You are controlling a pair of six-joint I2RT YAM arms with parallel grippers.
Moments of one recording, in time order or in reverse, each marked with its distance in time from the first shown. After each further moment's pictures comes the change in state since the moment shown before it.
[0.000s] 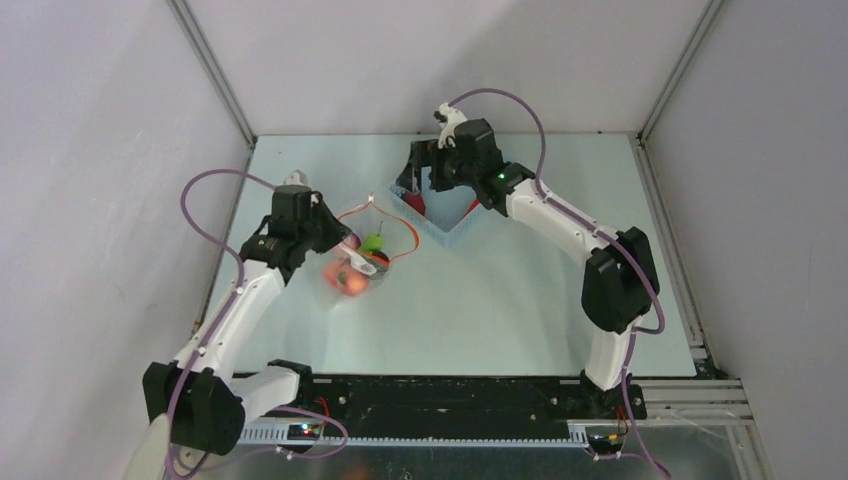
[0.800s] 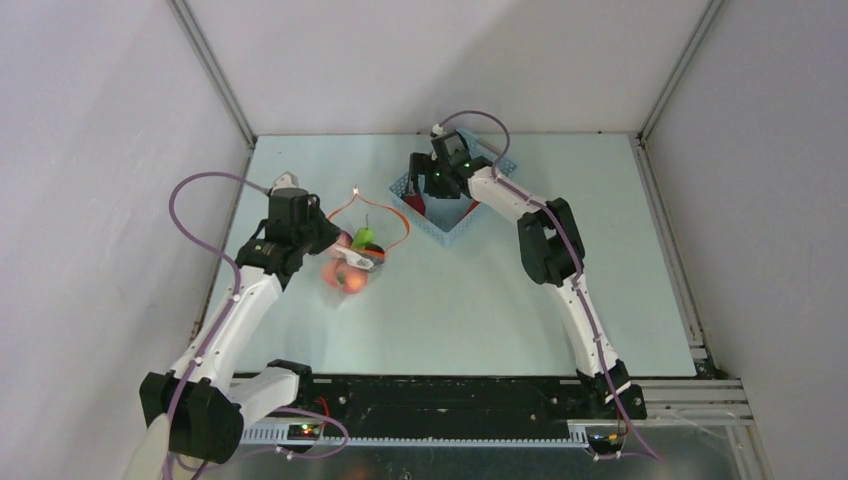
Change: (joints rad) left arm 0.001 -0.052 -0.014 -0.013 -0.128 0.001; right arm -0.095 0.607 0.505 -0.241 0.142 0.098
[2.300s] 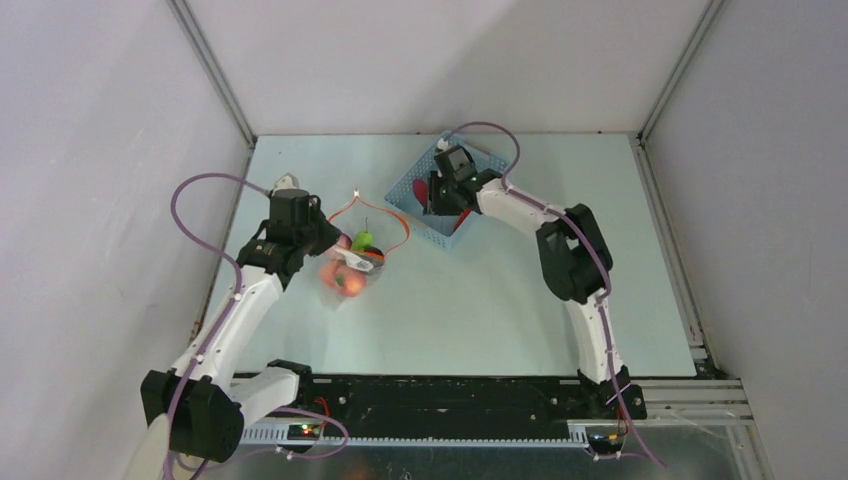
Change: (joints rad) left arm 0.002 0.006 -0.010 0.001 -0.002 -0.001; right arm 0.052 -0.240 -0.348 -0.023 0.095 0.010
